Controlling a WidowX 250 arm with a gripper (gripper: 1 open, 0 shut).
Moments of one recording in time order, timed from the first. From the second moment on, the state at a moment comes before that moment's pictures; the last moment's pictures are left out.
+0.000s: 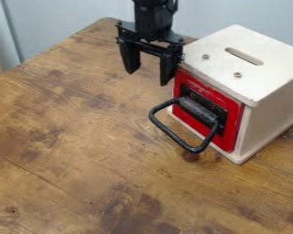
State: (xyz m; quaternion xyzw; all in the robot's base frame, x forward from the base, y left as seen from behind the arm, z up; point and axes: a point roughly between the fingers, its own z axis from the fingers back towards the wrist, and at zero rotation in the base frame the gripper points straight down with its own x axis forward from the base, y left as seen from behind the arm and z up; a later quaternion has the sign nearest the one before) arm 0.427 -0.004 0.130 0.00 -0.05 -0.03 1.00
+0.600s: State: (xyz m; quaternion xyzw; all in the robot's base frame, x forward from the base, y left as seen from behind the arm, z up) arm 0.420 -0.003 0.130 0.00 -0.06 -0.02 1.00
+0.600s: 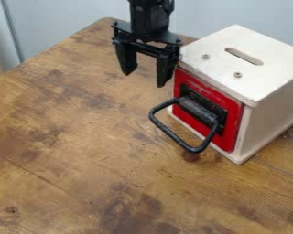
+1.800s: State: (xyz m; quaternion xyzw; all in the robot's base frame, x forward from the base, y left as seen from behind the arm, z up) arm 0.429 0.005 0.122 0.00 -0.06 -0.01 1.00
